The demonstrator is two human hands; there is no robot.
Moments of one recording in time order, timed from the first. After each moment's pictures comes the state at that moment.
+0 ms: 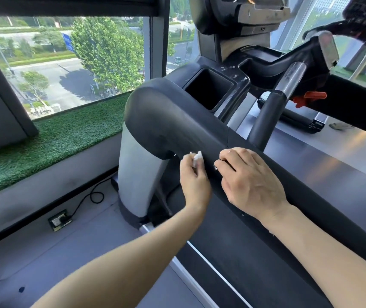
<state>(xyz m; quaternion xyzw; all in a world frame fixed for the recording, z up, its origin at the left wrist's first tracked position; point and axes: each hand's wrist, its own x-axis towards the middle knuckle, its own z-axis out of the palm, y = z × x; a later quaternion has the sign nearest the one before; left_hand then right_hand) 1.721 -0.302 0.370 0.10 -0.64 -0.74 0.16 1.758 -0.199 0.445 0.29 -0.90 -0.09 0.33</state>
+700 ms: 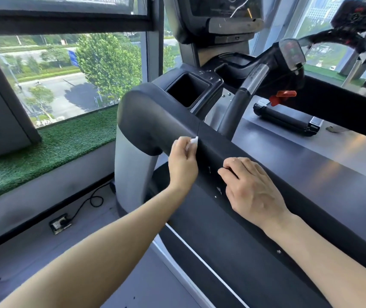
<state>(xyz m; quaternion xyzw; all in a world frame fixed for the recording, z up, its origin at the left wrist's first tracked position) 1.746 -0.290 0.412 0.02 -0.74 -0.64 0.20 1.821 -0.142 0.442 0.26 -0.91 -0.04 0.32</state>
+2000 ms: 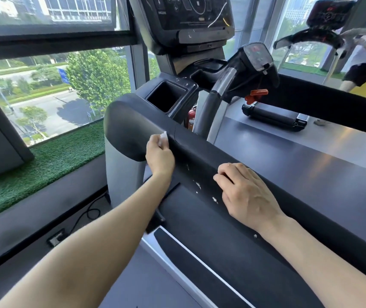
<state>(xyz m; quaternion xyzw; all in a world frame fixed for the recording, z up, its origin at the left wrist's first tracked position) 1.744 -0.284 0.434 0.12 -0.74 -0.63 0.20 1.855 -0.107 0.442 0.25 -0.92 0.00 0.30</state>
